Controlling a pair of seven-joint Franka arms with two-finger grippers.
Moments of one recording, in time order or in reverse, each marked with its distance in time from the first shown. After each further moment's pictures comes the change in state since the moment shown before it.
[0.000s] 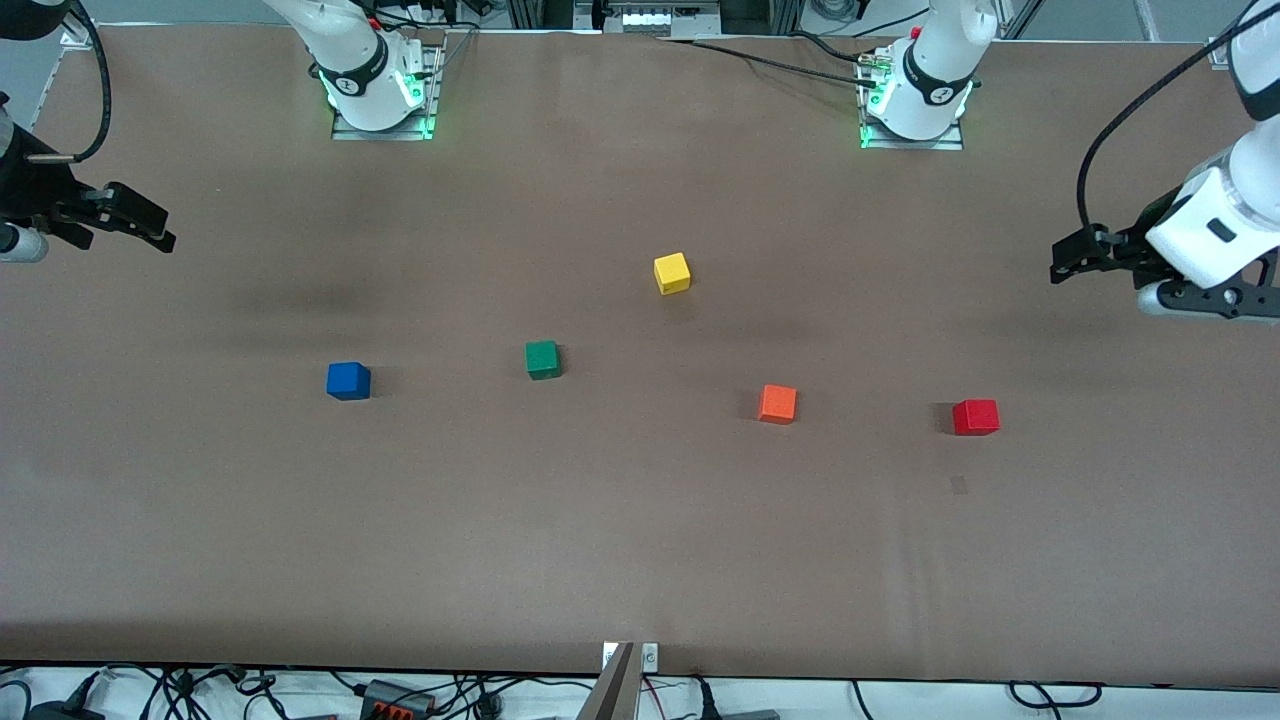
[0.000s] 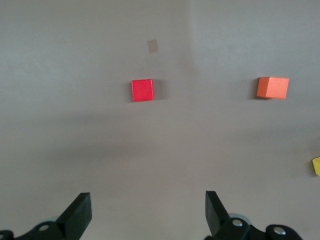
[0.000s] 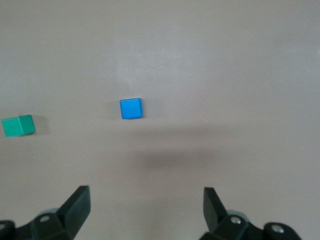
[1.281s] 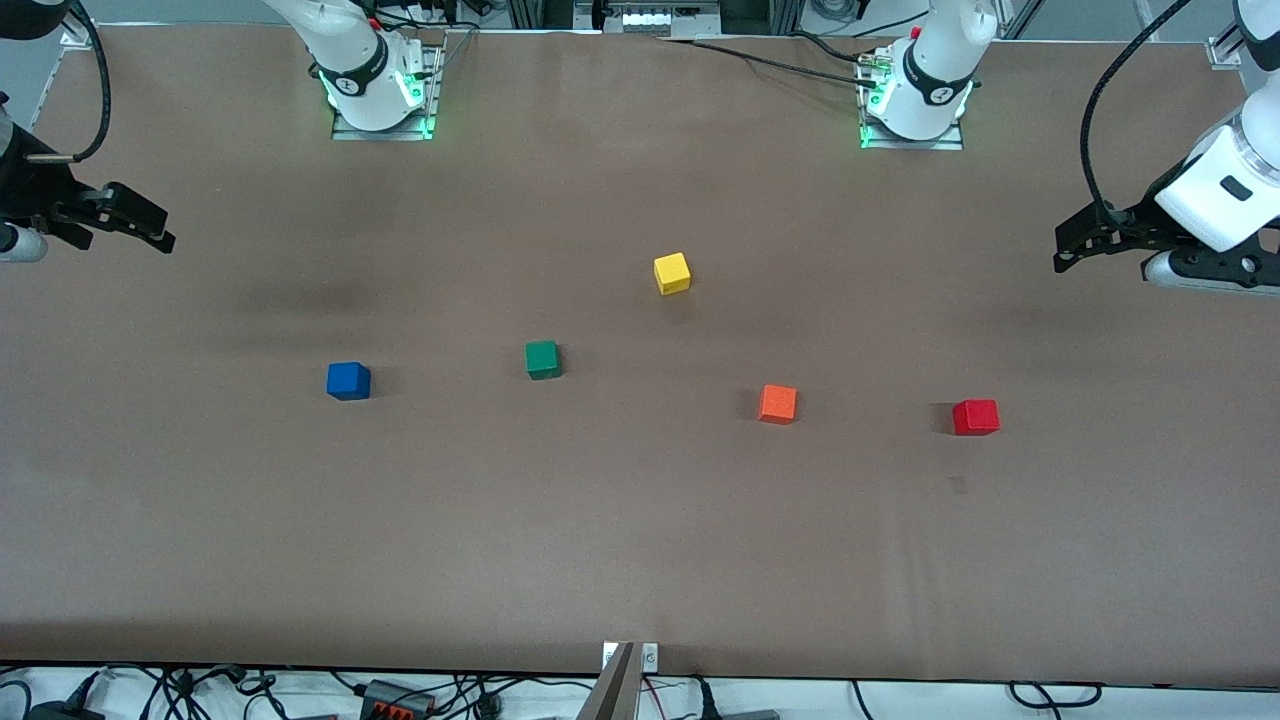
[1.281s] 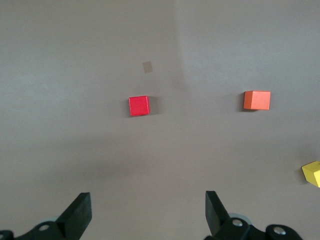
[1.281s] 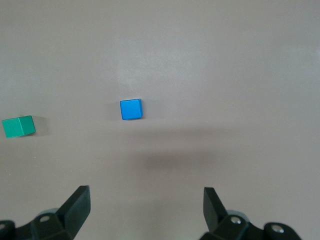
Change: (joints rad) left arm -0.012 -0.082 -0.016 -0.004 0.000 0.032 -0.001; right arm 0.000 -0.004 0.000 0.000 0.000 0.002 0.000
